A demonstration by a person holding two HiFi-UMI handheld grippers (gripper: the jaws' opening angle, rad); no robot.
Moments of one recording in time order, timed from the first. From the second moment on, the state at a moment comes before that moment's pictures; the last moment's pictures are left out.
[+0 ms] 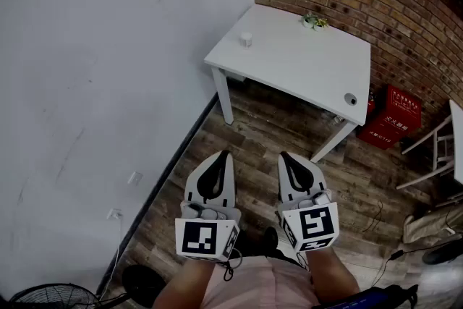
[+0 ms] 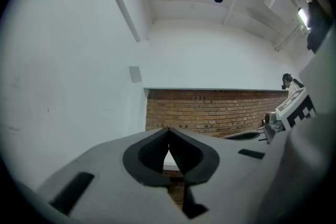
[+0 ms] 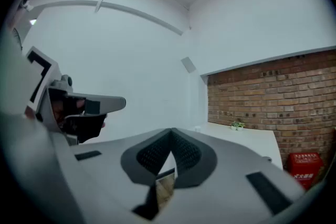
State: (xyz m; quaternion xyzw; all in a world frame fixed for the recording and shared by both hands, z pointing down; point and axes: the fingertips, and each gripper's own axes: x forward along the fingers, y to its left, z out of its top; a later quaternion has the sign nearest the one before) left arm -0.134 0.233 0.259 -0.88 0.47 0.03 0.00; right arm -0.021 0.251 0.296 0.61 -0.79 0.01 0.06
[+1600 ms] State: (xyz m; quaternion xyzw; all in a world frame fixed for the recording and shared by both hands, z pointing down) left arm -0.105 0.175 0.294 -0.86 0.52 0.01 -0.01; right arm 0.022 0.179 0.325 0.59 -0.80 0.03 0.06
